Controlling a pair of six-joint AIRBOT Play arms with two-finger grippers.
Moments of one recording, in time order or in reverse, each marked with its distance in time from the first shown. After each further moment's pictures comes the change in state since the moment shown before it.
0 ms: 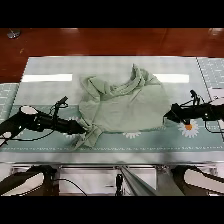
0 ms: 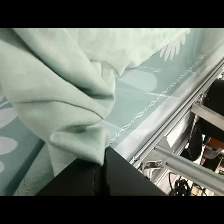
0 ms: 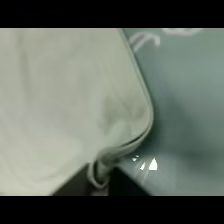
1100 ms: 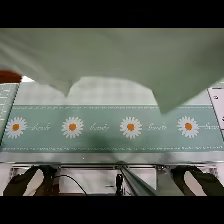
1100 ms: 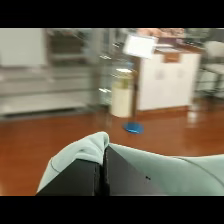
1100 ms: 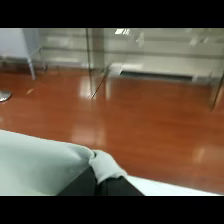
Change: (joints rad) left arm 0.281 0.444 1.442 0.327 0.107 -0.428; right arm 0.140 0.521 1.359 -0.232 0.332 0.200
